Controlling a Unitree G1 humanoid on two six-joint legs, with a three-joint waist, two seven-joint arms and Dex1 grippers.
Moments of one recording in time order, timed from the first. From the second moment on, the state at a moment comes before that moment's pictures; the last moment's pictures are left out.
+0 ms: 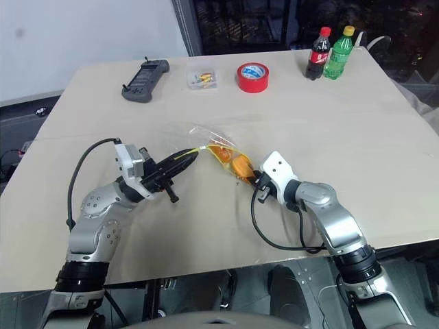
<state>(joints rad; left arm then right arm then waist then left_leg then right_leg) -0.19 0.45 0.09 -0.11 -0.51 0.03 -0.91 -0.33 -0.37 0.26 -0.21 0.14 0.53 0.64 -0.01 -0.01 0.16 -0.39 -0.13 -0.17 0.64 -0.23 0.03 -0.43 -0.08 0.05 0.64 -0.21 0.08</state>
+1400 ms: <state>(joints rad) -0.03 0.53 0.03 -0.15 -0.40 -0.14 -1.05 -0.65 -0.35 0.51 -0.01 -0.14 0.21 0.81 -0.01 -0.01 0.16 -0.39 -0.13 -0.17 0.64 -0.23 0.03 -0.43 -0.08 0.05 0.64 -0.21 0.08</state>
